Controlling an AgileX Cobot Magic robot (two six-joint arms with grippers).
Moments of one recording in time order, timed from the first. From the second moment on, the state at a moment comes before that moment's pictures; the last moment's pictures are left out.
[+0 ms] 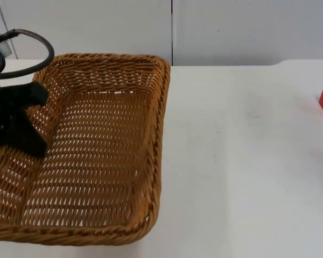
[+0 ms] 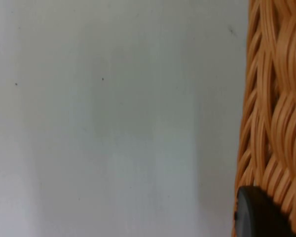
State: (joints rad) right arm 0.31 1.55 -1.41 -0.04 1.03 -0.12; left arm 0.01 1.63 -0.81 -0.74 0.73 0.55
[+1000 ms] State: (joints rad) right arm 0.81 1.75 -1.41 0.11 0.59 -0.27; left arm 0.01 1.63 -0.81 -0.74 0.74 0.55
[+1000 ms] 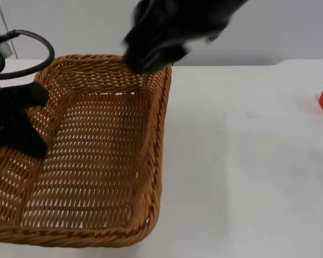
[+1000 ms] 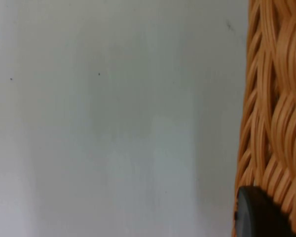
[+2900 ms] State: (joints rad) right arm 0.81 0.98 -1.08 -0.10 0.76 -0.06; left arm 0.01 1.63 -0.81 -0.77 0.71 0.55
